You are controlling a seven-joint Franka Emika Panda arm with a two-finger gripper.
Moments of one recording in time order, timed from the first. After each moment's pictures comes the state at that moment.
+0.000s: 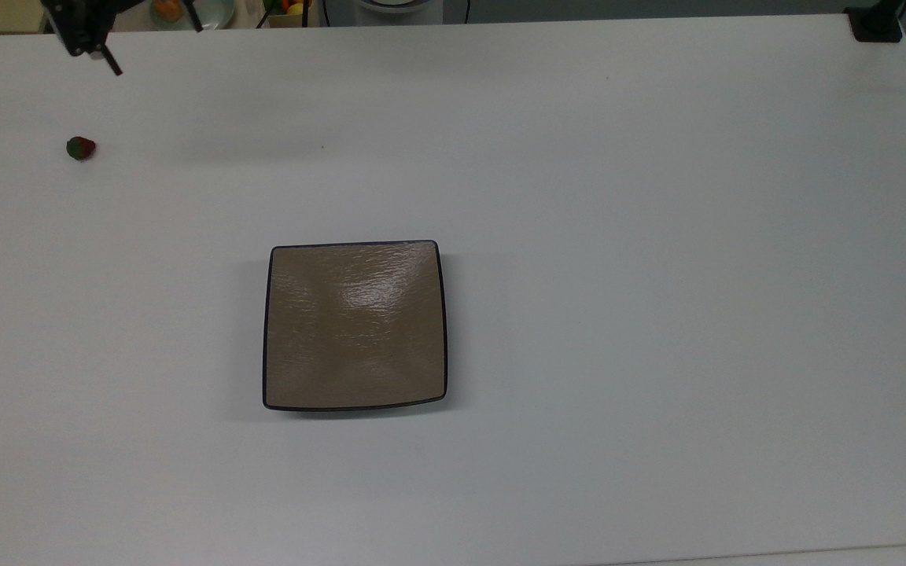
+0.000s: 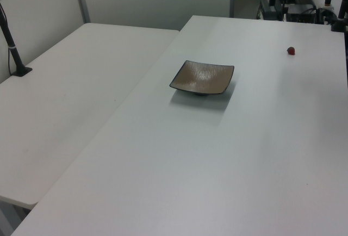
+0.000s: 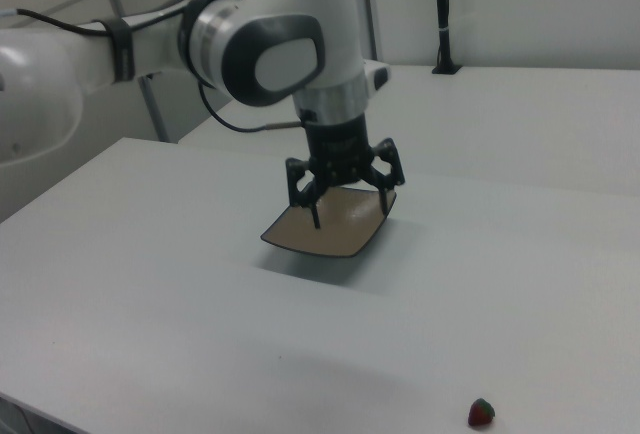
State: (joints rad) arm -0.28 0.05 -0.04 -1.70 0.05 1.78 -1.06
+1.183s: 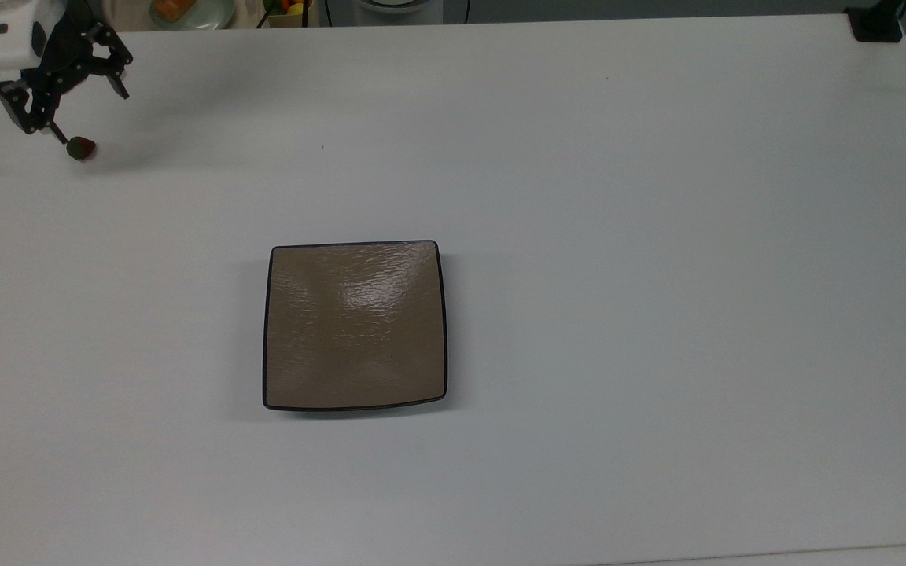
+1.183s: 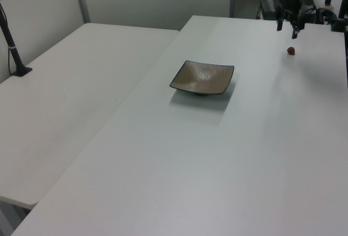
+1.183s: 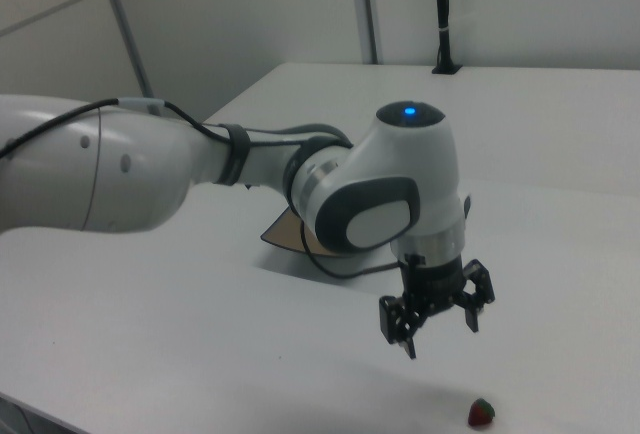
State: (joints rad) arm -0.33 0.22 -0.19 -1.87 0.04 2.12 -1.49
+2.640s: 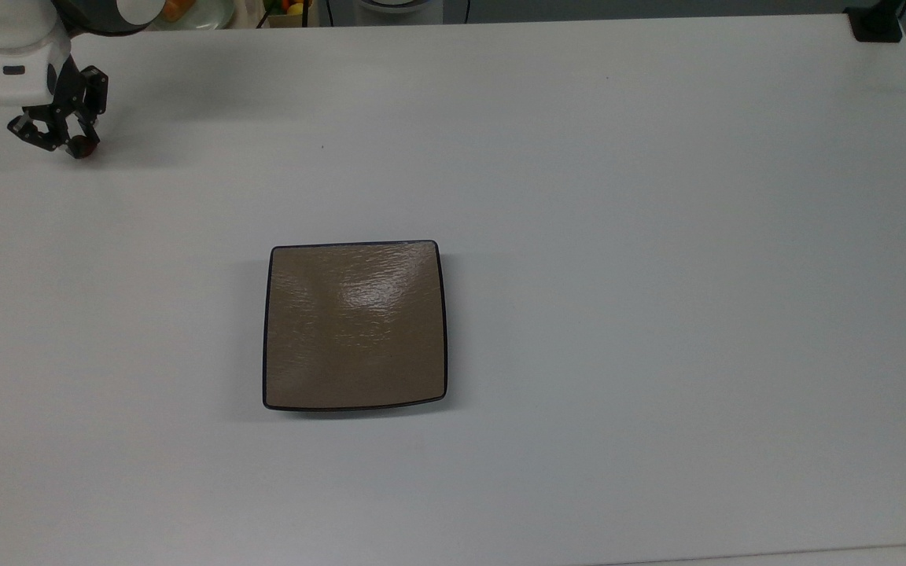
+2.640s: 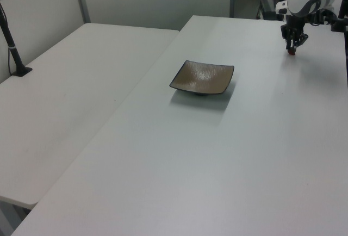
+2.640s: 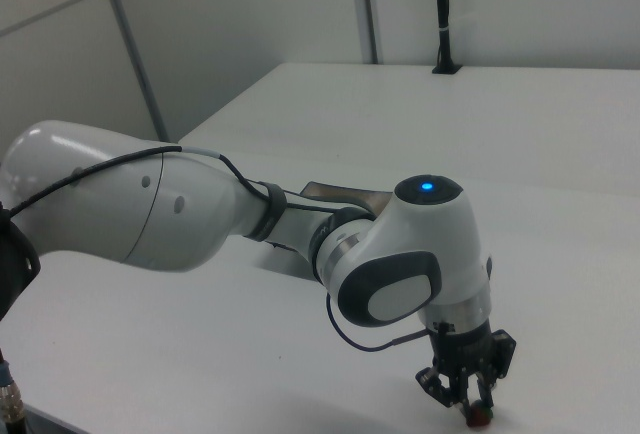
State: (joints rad) arm -0.34 0.33 -0.26 -1.95 0.01 2.37 -1.60
